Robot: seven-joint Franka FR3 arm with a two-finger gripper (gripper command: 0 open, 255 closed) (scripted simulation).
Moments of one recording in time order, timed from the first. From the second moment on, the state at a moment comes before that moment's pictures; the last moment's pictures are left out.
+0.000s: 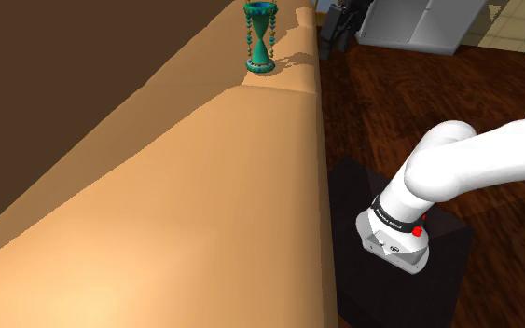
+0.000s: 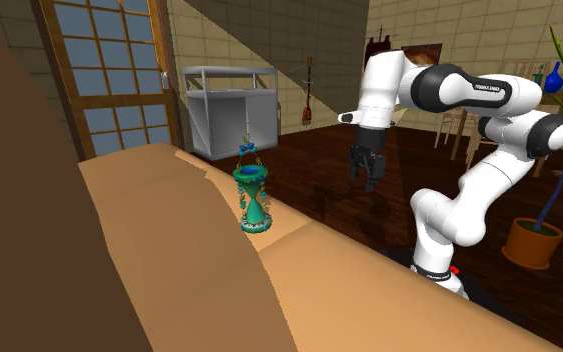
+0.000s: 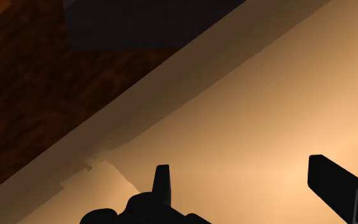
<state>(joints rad) 0.00 -0.80 0.05 -2.29 0.06 1.57 0.00</state>
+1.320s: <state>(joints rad) -0.02 -0.23 -0.06 -1.67 0.07 1.69 -0.12</state>
